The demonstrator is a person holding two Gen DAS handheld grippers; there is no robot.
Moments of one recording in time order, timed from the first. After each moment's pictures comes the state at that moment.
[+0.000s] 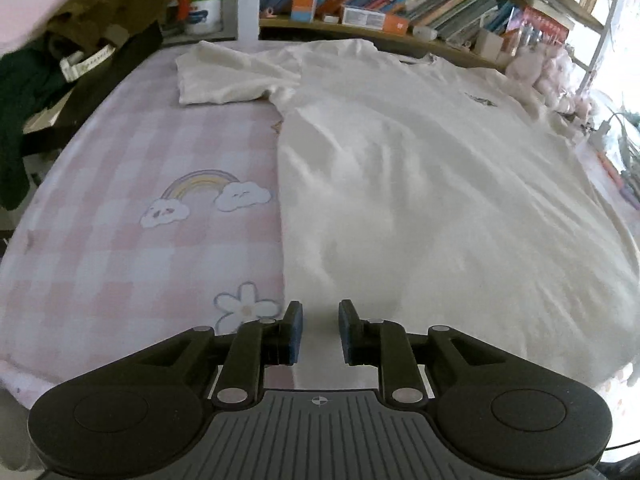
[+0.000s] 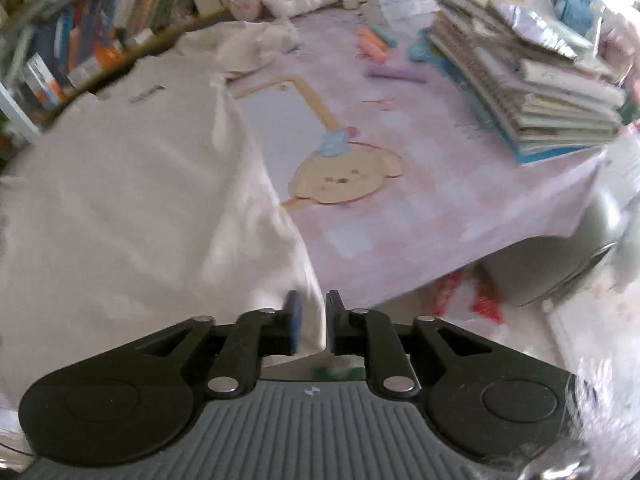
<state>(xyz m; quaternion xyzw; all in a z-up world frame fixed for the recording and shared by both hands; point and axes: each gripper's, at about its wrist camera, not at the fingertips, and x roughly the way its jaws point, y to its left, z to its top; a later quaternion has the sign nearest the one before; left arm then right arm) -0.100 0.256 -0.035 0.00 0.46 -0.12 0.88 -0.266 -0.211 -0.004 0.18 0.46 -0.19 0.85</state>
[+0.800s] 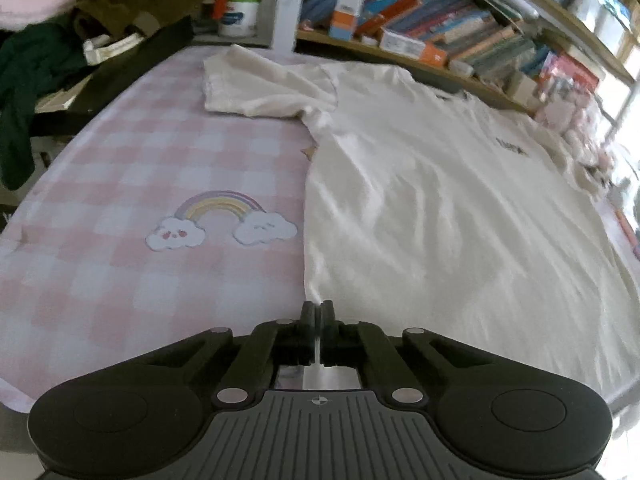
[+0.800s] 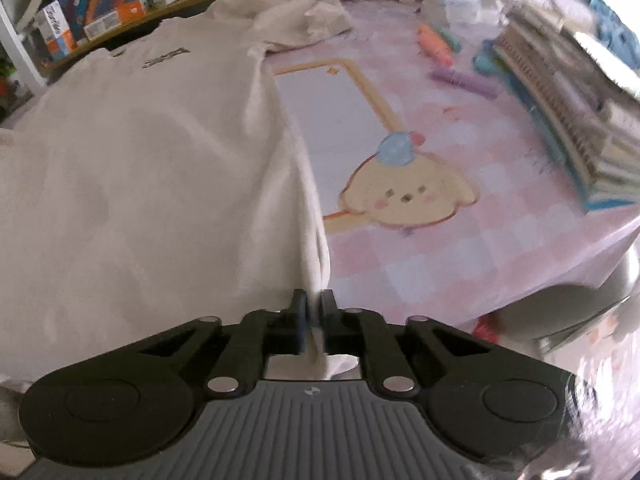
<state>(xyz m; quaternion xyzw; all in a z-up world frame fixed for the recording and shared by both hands) -0.067 0.270 -0.040 -0.06 0.44 -0.08 0.89 -0.210 -0.196 -0.044 0.15 0.49 -0.14 0.85</state>
